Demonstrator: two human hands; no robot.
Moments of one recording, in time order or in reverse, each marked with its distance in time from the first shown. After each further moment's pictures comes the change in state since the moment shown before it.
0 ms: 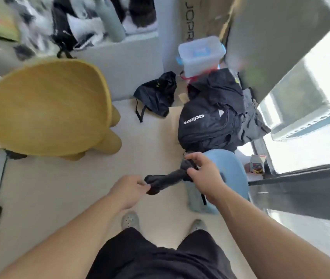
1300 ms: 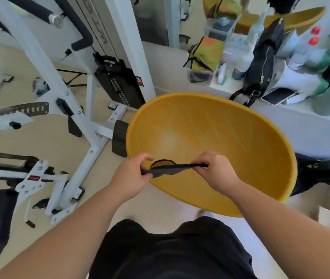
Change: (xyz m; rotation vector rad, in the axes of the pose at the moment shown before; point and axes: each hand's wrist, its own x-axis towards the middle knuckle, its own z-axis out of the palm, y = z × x) left_hand 0.163 -0.518 -0.532 -0.375 0.480 -0.064; right_hand 0.288 -0.442 0.631 -0.719 -0.413 -0.703
